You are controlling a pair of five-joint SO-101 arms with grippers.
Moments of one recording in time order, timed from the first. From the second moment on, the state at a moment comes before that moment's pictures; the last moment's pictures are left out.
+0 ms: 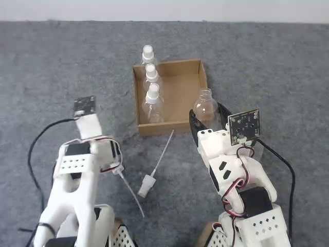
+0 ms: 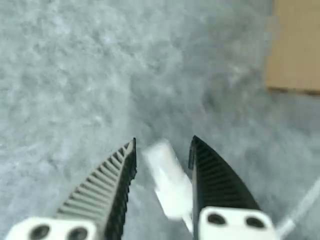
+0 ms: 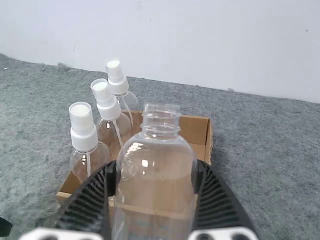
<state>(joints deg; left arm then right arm) -11.5 -33.7 68.1 52.3 13.0 -21.9 -80.6 69.8 37.0 -3.6</state>
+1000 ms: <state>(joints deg) -7.6 -30.5 69.6 53.8 14.9 -21.9 -80.6 69.8 37.0 -3.6</state>
